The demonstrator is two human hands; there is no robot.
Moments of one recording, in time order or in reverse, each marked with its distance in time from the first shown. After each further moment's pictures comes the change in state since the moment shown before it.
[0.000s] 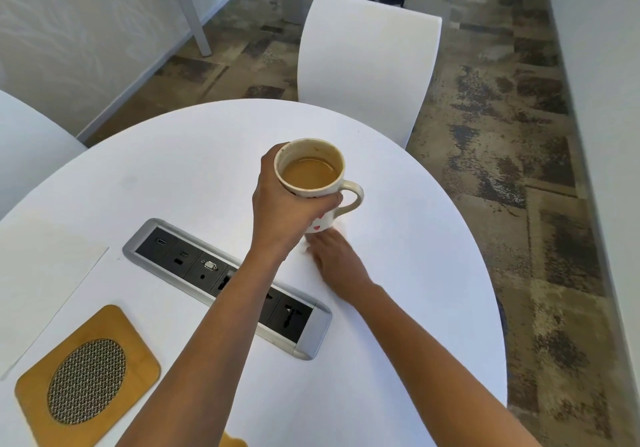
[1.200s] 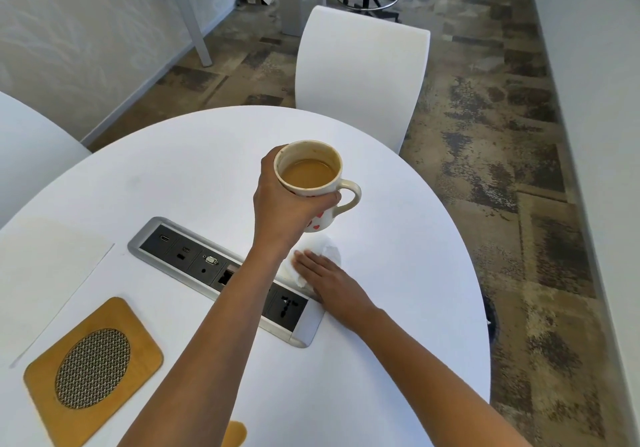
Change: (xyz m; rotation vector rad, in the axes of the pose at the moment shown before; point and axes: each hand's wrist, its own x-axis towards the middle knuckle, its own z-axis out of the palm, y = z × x) left_hand -0.016 0.009 -0.002 0.020 -0.007 0.038; right_hand -0.049 -0.009 0.007 -0.038 -0.134 -0.188
